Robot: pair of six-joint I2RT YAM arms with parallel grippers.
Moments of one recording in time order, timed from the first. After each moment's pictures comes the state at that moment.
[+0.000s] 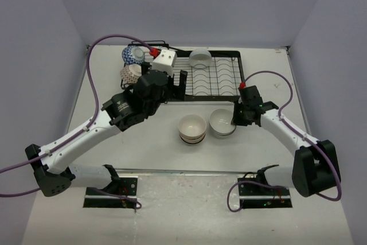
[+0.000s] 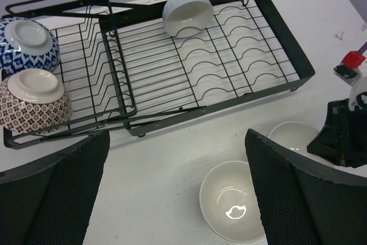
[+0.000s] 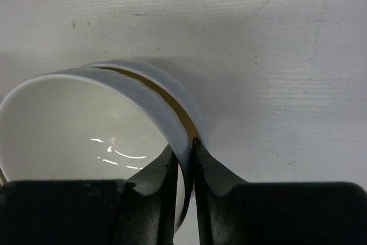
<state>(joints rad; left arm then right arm) -0.94 1.26 1.39 -0.51 -0.59 -0.27 0.31 1.30 0.80 -0.56 -0.02 0.42</state>
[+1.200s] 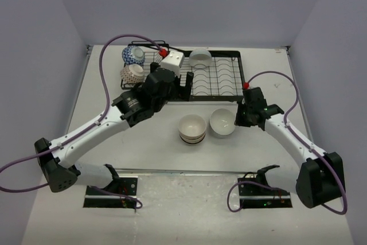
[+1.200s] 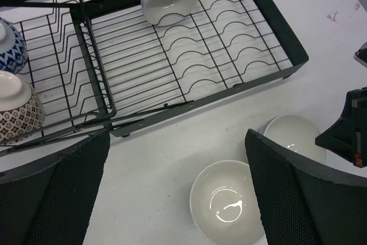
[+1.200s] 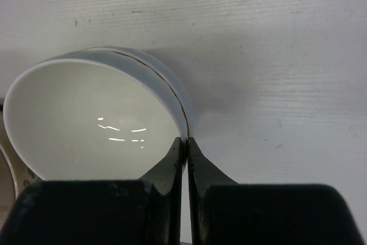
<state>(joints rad) -0.90 1.32 1.36 -0.45 -0.48 -0.27 0.31 1.19 0.80 -0.62 0.01 0.43</state>
